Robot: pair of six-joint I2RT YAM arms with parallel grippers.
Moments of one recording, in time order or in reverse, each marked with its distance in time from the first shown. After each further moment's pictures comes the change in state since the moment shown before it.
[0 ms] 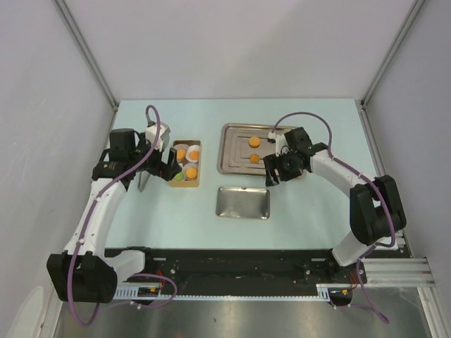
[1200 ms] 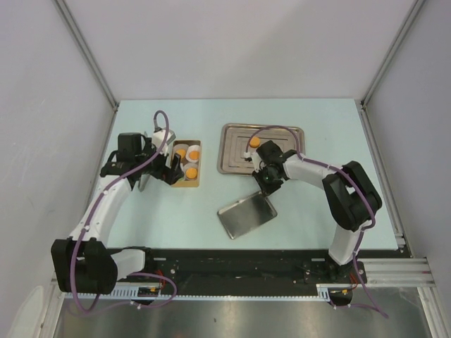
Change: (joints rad) left arm -0.010 0.067 -0.076 0.073 -0.007 0.043; right arm 0.199 0.194 0.020 0.002 0.172 -0.045
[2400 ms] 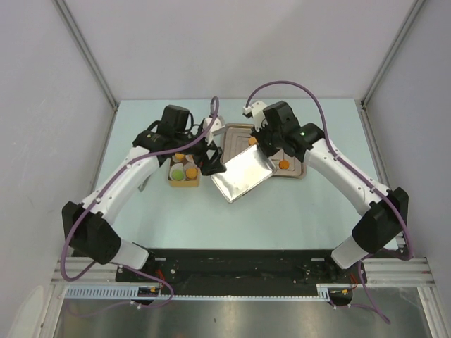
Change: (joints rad) left arm -0.397 0.242 0.401 -0.135 0.178 0.103; right arm 0.042 -0.237 0.407 -0.153 0.186 -0.092
